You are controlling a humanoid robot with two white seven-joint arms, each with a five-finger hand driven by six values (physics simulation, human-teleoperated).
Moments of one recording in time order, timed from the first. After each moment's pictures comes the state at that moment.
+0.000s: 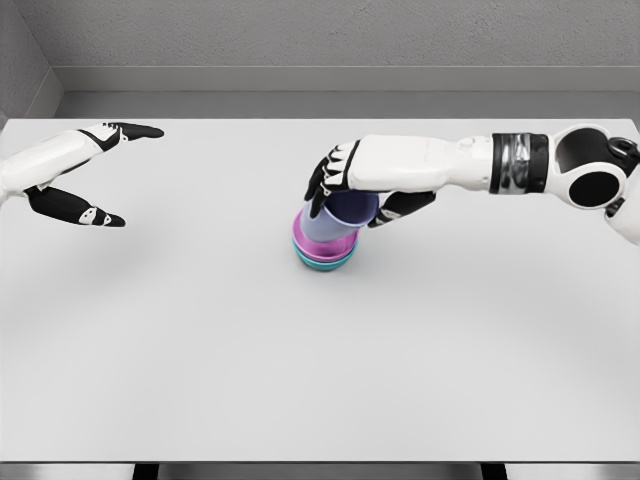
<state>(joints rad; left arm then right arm) -0.59 1.06 -0.74 -1.47 0.18 -0.61 -0.23 -1.17 -0.76 1.31 -1.51 0.01 -0.61 0.25</state>
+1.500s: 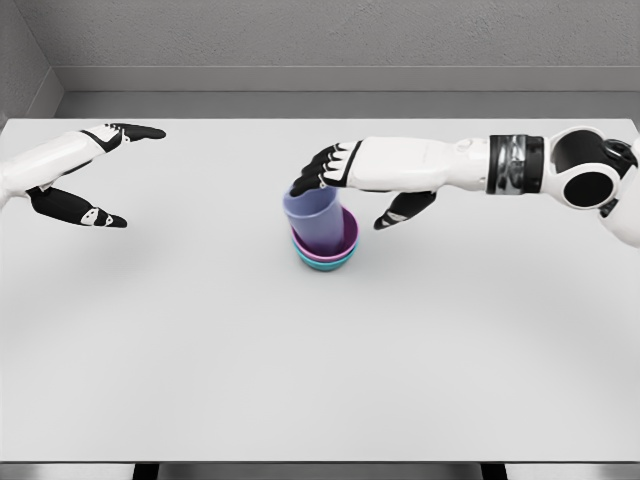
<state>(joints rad) -0.59 1.06 -0.74 -1.47 0.18 -0.61 -0.23 -1.15 -0.75 1.29 -1.48 0.02 -0.61 0.27</state>
